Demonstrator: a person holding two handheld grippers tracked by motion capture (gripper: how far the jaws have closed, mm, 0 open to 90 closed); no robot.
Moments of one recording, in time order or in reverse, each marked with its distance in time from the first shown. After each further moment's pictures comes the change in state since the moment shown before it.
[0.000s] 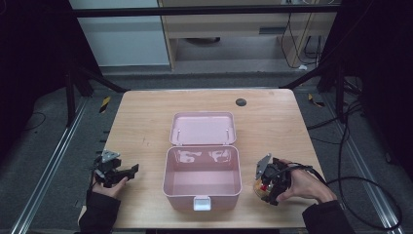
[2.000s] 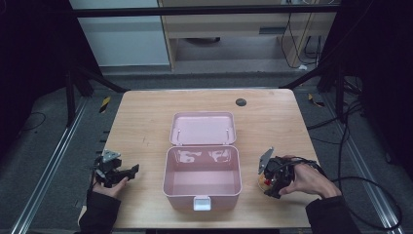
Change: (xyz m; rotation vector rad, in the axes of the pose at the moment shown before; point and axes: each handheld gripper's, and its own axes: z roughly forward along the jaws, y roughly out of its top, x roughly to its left) left arm -0.001 0.000 0.001 0.010 0.001 0.007; right arm -0.010 0.001 -0.022 0.021 0.011 0.027
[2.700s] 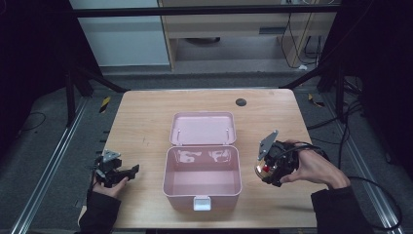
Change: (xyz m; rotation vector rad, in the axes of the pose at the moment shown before) left arm 0.000 0.000 0.001 0.004 -0.004 -0.003; right arm -0.001 0.029 -0.067 -0.072 -0.057 -0.029
